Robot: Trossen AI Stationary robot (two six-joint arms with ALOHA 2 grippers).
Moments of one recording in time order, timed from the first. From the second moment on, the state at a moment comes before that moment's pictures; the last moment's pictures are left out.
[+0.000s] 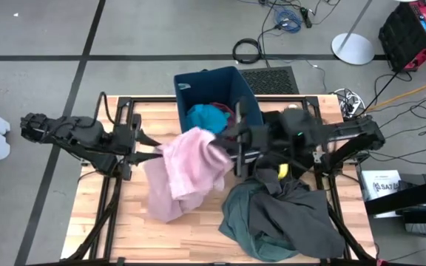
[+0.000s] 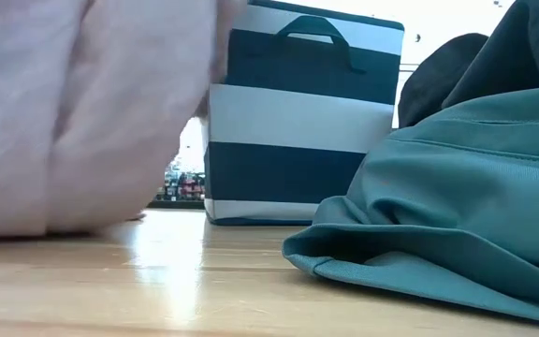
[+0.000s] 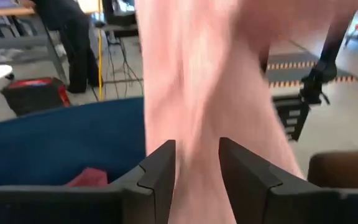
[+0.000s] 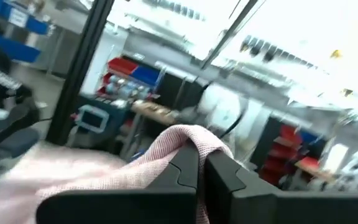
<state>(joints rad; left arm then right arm) -0.32 0.84 1.19 -0.56 -0.24 0.00 0.18 1.52 1.67 0.16 0.07 -0.39</state>
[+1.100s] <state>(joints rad) -0.13 1.25 1.15 0.05 0.00 0.04 -0.17 1.53 2.25 0.42 -0.05 -0.32</state>
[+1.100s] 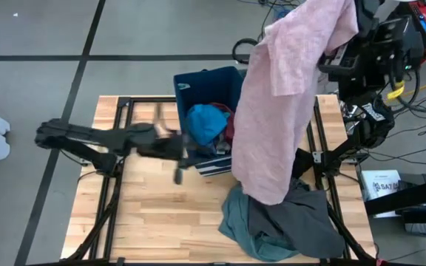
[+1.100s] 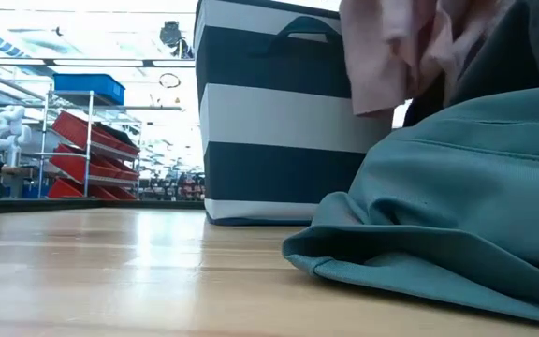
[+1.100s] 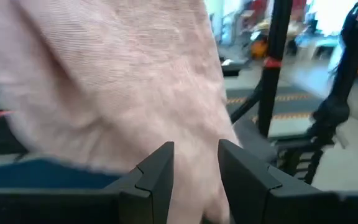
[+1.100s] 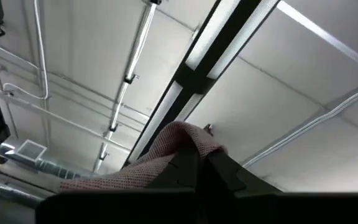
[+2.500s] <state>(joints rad) -0.04 1.90 1.58 0.49 0.30 -0.20 -0.16 1.51 2.27 0.15 -0.11 -0.26</state>
